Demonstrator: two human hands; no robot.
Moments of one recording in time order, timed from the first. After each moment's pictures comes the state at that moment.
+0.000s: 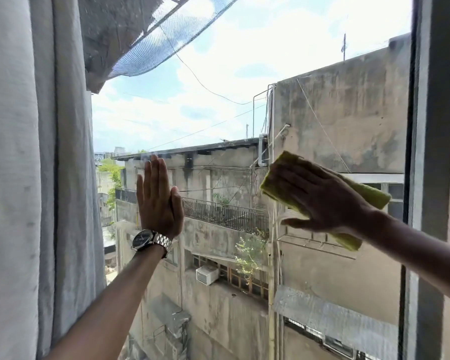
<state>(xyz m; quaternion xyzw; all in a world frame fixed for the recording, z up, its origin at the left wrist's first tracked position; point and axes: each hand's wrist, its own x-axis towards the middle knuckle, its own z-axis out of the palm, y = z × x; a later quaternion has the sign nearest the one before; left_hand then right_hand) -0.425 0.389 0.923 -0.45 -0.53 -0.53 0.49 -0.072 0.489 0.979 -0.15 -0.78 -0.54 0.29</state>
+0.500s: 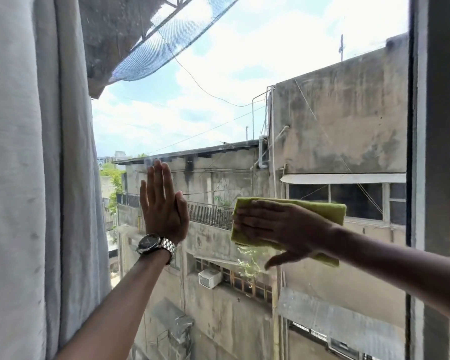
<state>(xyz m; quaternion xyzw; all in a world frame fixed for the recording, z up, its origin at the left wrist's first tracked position) -0.426 0.388 0.925 -0.44 -0.57 -0.50 0.49 -0.132 0.479 0.942 -0.01 -0.80 -0.58 0.17</state>
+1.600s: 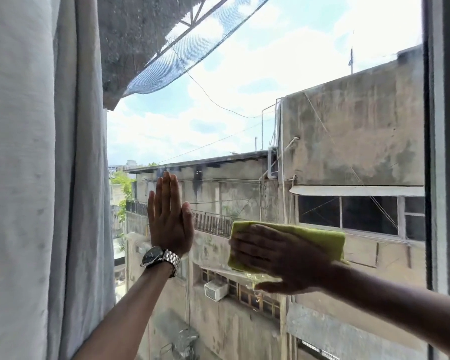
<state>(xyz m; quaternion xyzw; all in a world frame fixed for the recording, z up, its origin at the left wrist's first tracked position) -0.419 0.380 0.925 -0.45 -0.55 -0.51 0.48 -0.153 0.464 0.909 -0.01 -0.80 -0.57 0.18</state>
